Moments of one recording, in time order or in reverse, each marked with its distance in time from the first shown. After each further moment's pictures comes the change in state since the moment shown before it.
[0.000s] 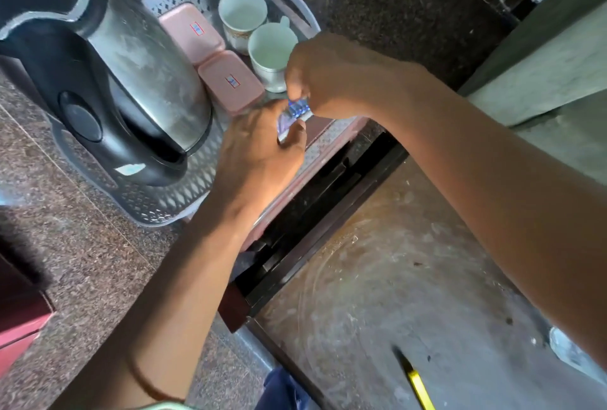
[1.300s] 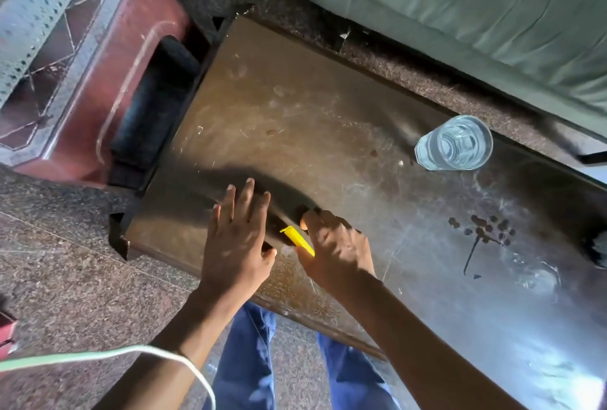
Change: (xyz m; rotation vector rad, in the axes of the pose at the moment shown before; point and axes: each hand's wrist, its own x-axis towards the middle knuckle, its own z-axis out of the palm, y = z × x) left_hand -0.290 0.001 0.202 0.624 -0.489 0.350; right_hand -0.413 0.006 0.310 0.375 0.004 0.593
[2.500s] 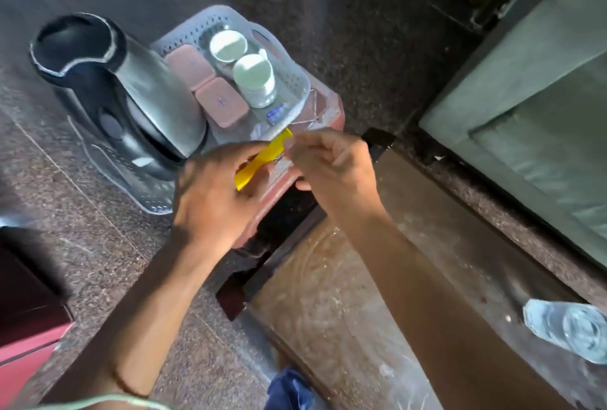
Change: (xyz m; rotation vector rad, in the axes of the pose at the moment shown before) left_hand 0.048 -0.206 -0.234 -0.472 0.783 -0.039; right_hand 0.175 -0.268 -0.188 1.045 0.116 -0.115
